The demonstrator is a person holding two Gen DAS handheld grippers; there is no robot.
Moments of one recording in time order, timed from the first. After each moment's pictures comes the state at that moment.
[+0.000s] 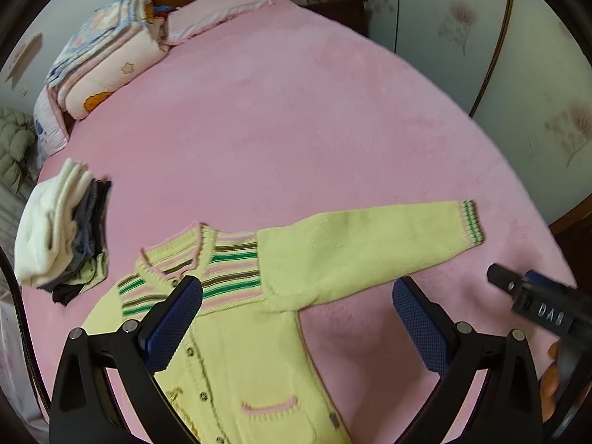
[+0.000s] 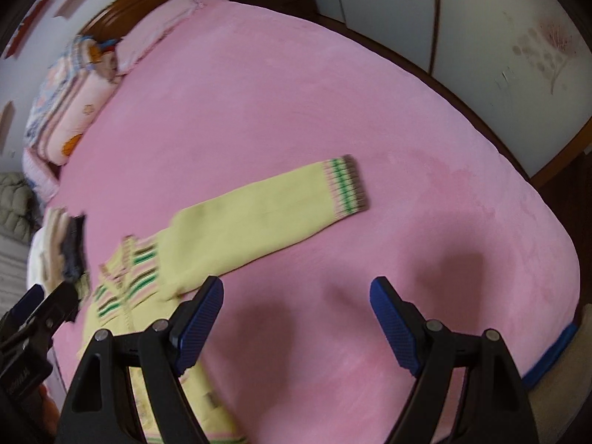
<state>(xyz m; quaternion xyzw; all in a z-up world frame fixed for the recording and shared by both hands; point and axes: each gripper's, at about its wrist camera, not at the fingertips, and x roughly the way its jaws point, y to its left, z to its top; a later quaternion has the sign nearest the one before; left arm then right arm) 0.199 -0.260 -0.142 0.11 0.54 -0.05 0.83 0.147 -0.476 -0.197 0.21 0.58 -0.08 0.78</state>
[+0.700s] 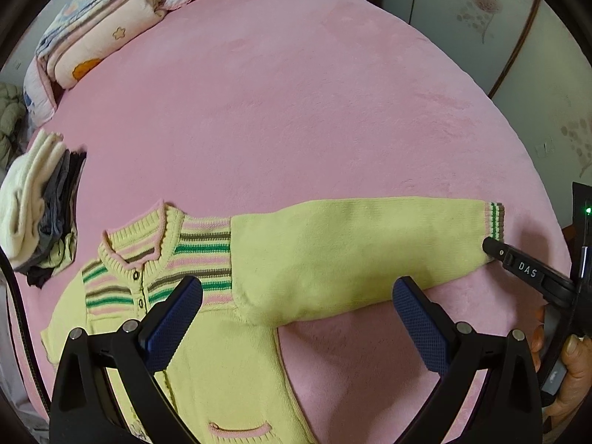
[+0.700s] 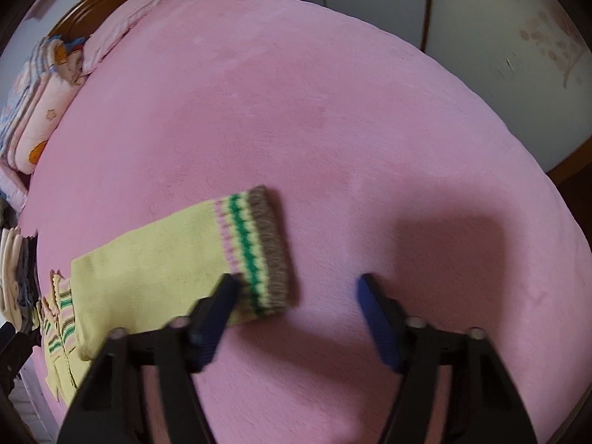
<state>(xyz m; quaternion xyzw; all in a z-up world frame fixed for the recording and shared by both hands) 0.233 -0.262 -0.203 0.07 0.59 -0.03 0.81 0.201 -0.522 -0.296 0.21 0.58 -0.07 0.78</state>
